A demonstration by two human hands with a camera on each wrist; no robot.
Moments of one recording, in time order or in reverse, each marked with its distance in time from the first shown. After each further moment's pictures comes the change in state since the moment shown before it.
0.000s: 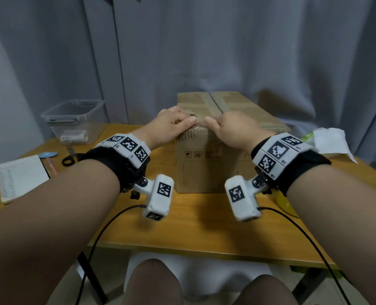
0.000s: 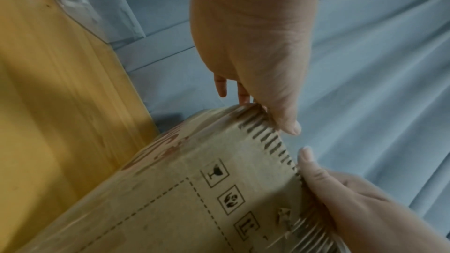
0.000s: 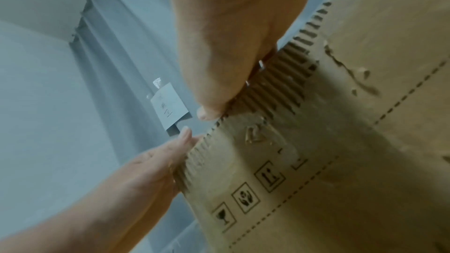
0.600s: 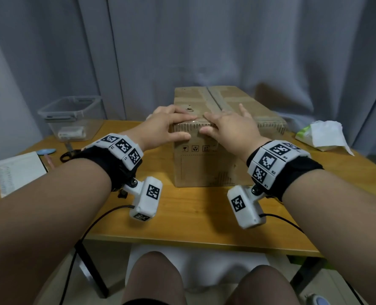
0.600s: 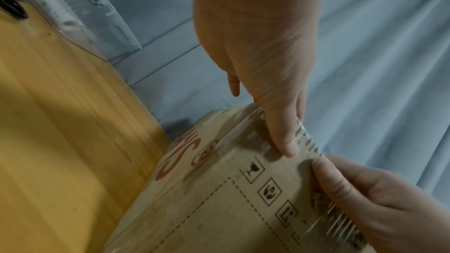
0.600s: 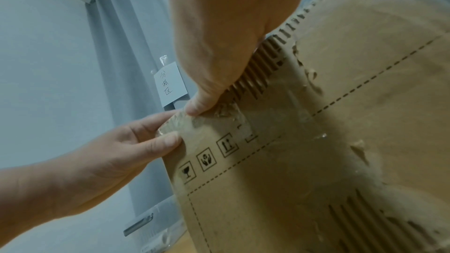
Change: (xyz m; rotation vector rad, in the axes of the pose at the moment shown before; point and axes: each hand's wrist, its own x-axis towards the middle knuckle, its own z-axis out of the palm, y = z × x) left_hand -0.017 0.000 -0.003 0.199 -0.058 0.090; right_hand -0.017 0.002 0.014 -0.193 0.023 -0.028
